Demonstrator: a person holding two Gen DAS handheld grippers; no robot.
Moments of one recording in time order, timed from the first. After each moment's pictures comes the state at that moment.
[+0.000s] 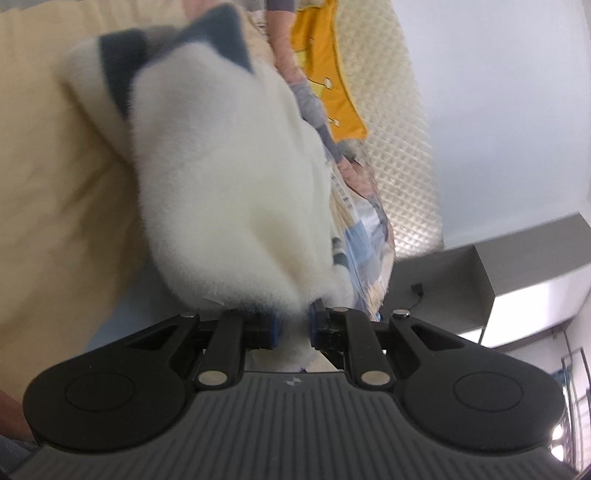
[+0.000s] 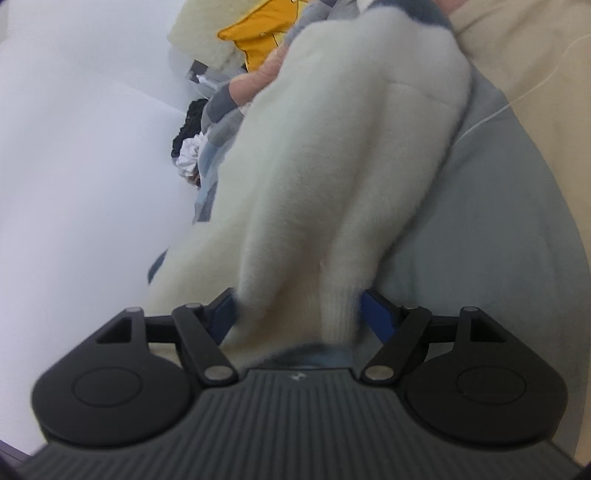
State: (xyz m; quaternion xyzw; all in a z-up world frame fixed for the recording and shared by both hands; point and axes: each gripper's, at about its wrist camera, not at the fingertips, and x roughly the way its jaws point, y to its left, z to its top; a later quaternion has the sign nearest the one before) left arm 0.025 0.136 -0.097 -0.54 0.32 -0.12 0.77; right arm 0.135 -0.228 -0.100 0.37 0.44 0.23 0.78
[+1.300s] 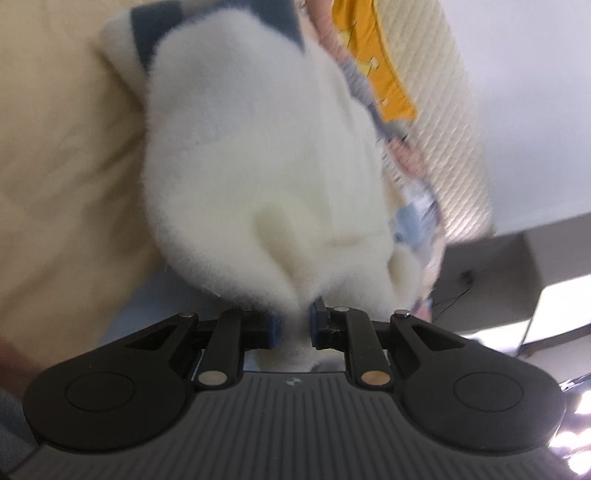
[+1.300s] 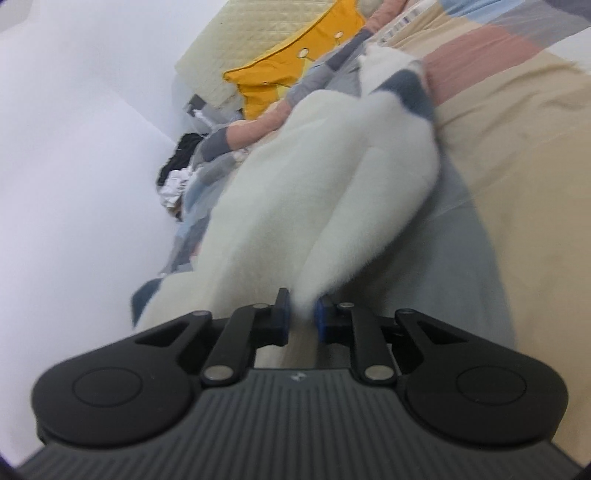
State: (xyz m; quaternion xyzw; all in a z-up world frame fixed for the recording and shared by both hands) left arm 0.033 0.108 -0.110 -0.49 0.40 -0.07 0.77; right arm 0.097 -0.245 -0.057 0.31 0.37 0.17 0.86
